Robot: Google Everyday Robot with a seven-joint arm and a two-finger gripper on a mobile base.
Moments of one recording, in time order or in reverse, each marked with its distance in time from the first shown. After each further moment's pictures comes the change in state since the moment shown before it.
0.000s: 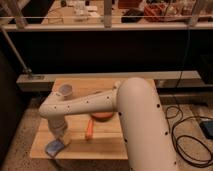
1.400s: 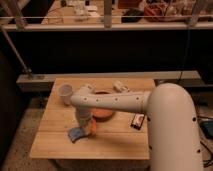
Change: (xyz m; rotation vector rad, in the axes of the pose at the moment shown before) arm 0.122 0.056 -0.018 0.080 0.013 0.328
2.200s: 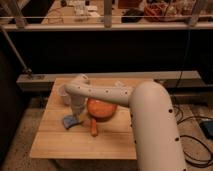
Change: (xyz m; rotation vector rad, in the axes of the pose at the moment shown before) arm 0.000 -0.088 -0.012 0.057 -0.011 -0.029
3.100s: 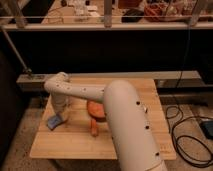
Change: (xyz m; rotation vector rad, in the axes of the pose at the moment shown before) arm -0.074 -0.065 0.016 0.000 -0.034 -0.187
